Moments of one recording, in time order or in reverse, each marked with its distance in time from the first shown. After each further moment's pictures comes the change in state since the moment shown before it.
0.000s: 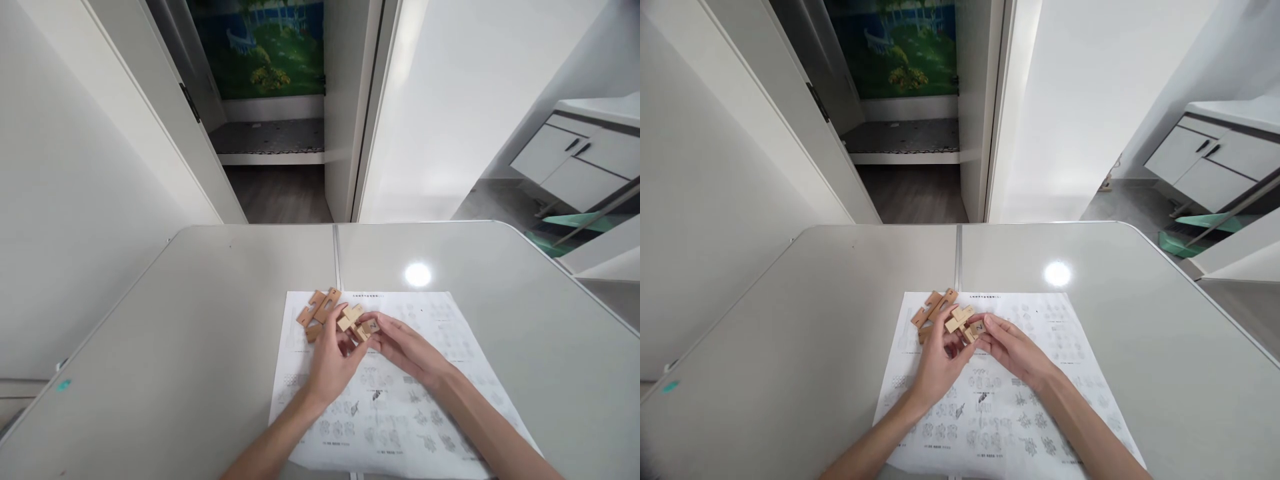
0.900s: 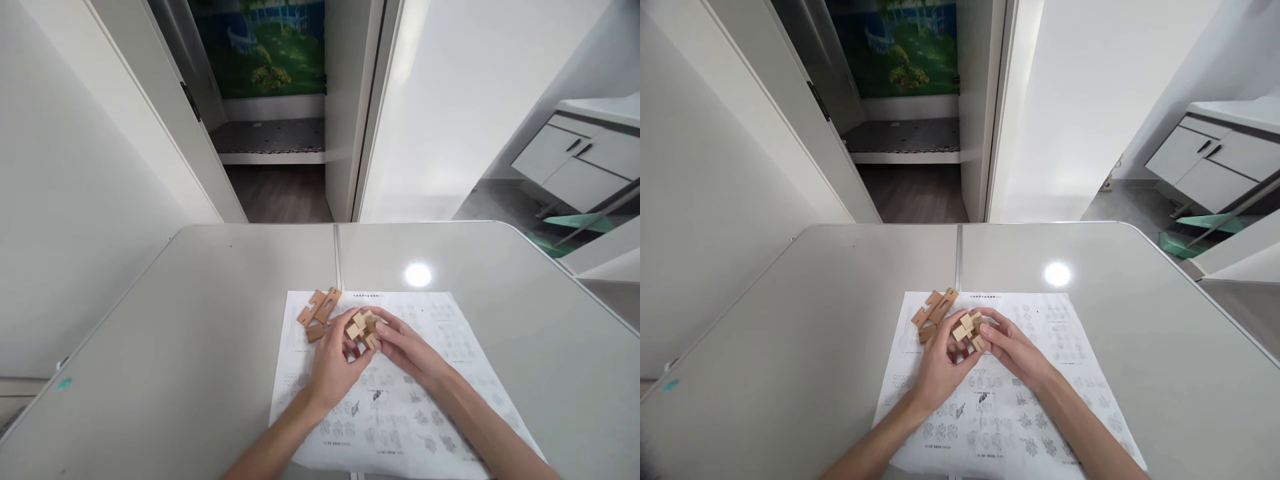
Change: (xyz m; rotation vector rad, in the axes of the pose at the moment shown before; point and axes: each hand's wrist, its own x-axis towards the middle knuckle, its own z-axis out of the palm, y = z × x) left_hand -0.004 0.001 0.002 0.119 -0.005 0.058; right_hand 0.002 0.006 -0.001 -0.016 0.062 -0.025
